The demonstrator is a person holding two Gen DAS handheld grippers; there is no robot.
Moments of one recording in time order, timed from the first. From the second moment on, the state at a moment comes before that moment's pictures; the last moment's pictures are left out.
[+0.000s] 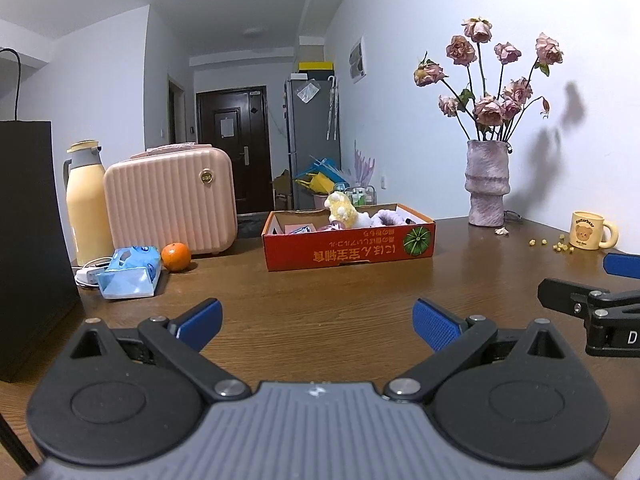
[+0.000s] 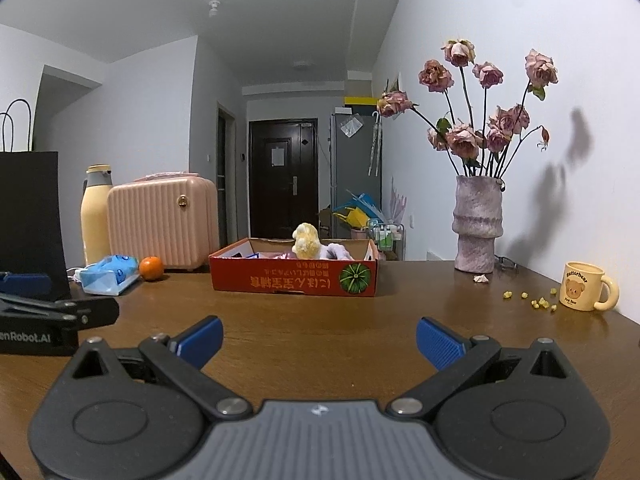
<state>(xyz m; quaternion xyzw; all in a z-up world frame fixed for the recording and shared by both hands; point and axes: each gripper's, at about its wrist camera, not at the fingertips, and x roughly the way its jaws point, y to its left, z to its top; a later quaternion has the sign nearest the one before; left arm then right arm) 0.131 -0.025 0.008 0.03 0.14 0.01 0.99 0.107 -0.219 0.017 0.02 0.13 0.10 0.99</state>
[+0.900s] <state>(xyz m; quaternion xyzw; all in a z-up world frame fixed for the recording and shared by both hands) 0.126 -0.028 0.009 0.03 0.13 0.01 0.99 0.100 -0.218 0.023 0.02 0.12 0.11 0.99</state>
